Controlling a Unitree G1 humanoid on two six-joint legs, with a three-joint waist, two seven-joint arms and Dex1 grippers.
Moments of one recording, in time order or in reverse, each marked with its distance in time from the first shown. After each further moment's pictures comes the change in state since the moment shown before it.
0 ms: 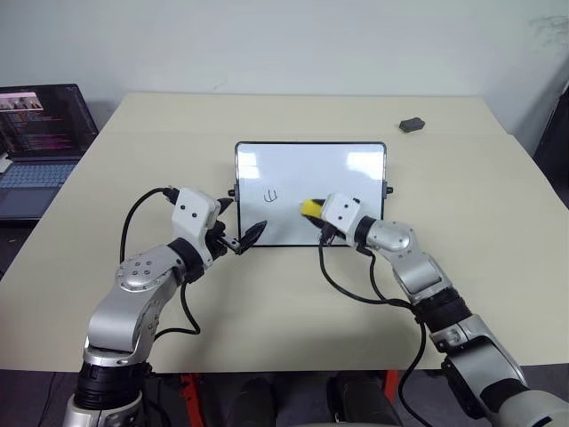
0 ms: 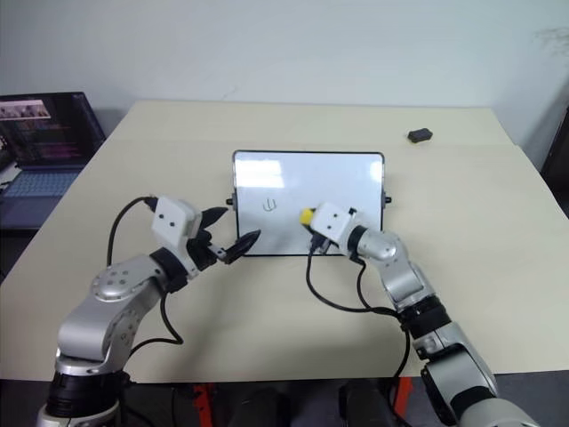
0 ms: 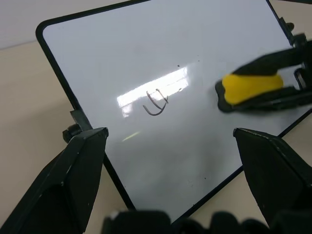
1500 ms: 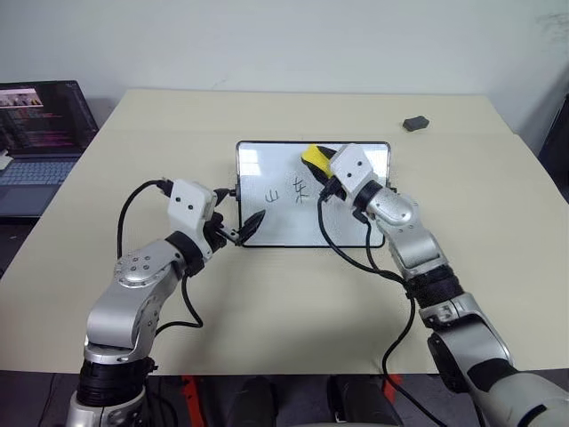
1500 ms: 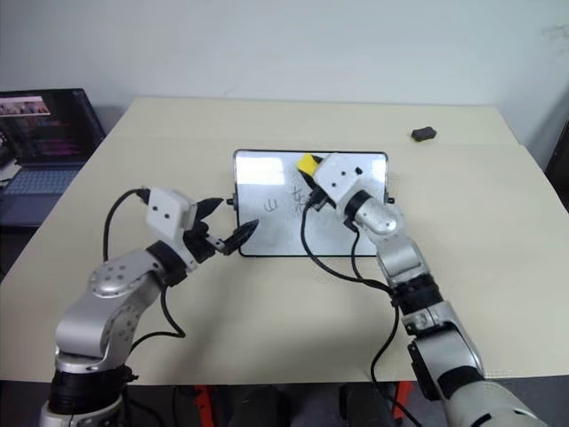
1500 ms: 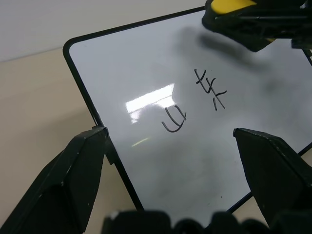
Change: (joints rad) left arm -0.031 -0.018 0.021 -0.024 -0.006 0.024 0.034; right arm -0.168 0.086 -0.110 0.160 0.054 -0.162 -0.210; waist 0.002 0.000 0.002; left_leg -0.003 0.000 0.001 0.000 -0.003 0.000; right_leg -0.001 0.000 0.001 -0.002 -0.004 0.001
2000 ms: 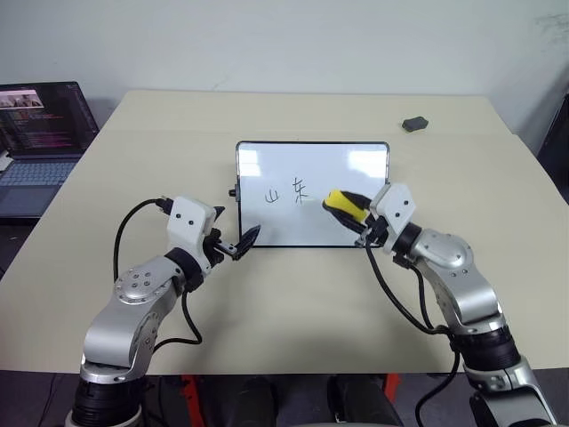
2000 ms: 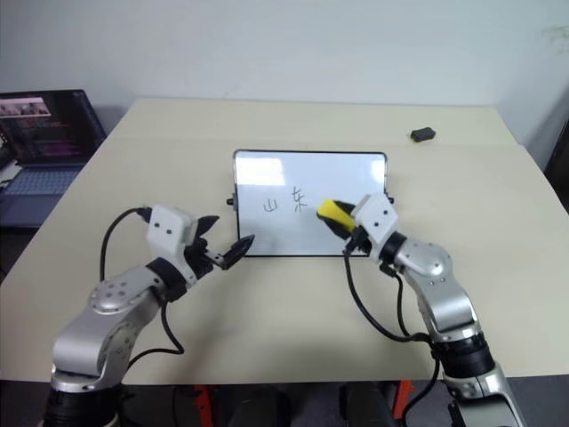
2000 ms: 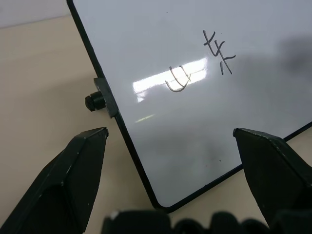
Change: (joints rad) left arm 0.089 -0.007 0.002 -0.065 0.000 0.061 0.073; right arm 0.355 -0.168 -0.071 -0.585 0.225 0.293 0.193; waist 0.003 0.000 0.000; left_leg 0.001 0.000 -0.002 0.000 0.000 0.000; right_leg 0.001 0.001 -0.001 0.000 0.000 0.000
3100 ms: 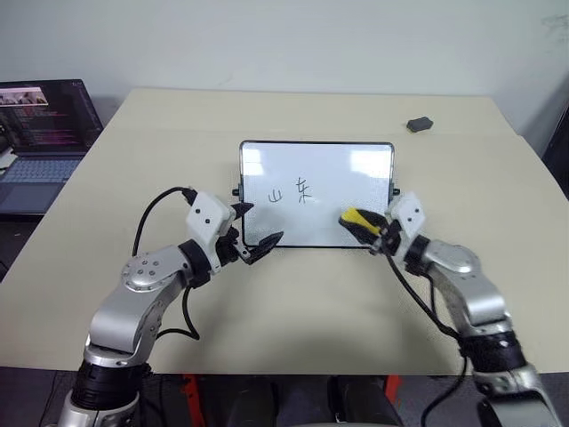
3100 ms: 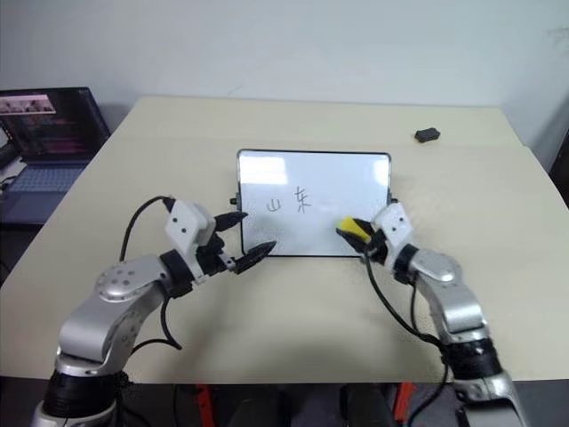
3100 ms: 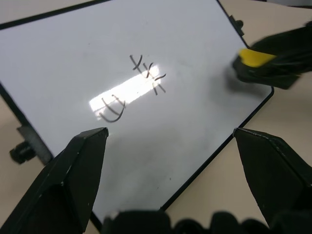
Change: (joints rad) left arm -0.042 0.065 -0.074 0.045 -0.023 -0.094 -0.195; right arm 0.144 -0.121 -0.062 0.013 0.122 0.180 0.123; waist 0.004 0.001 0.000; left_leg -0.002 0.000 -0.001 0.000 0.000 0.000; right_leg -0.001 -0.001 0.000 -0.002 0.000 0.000
